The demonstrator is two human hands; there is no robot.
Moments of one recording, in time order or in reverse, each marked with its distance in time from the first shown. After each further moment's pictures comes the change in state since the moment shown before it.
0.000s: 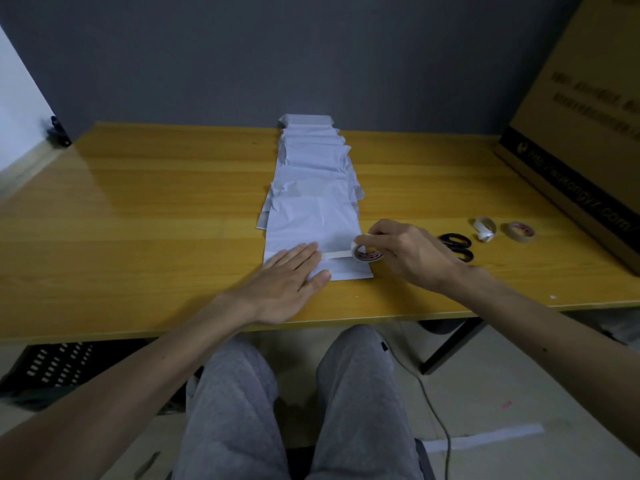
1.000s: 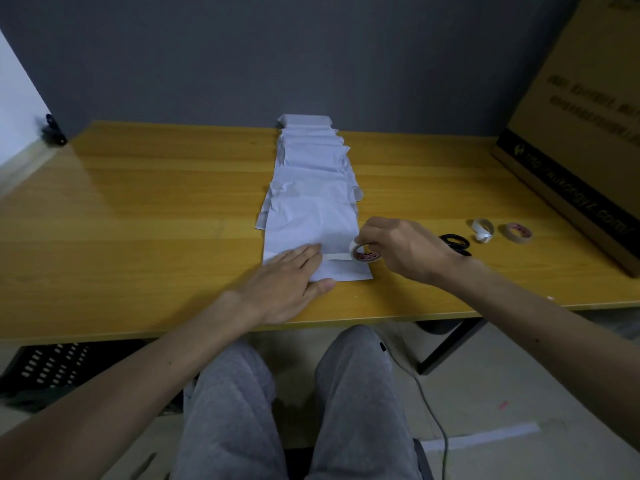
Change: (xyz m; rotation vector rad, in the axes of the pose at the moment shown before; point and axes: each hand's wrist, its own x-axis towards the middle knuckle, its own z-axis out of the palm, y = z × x) left_hand 0.004 0.002 -0.001 0.156 0.064 0.050; right_hand 0.014 -0.005 -0.008 -0.038 -0.092 -0.015
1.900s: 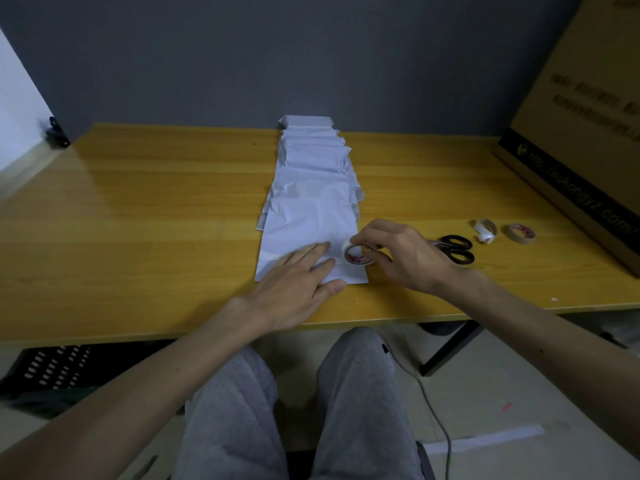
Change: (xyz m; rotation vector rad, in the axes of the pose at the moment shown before) left_hand 0.001 0.013 0.002 -0.033 0.093 0.033; right_hand -0.005 -0.007 0.011 0.197 0.143 0.006
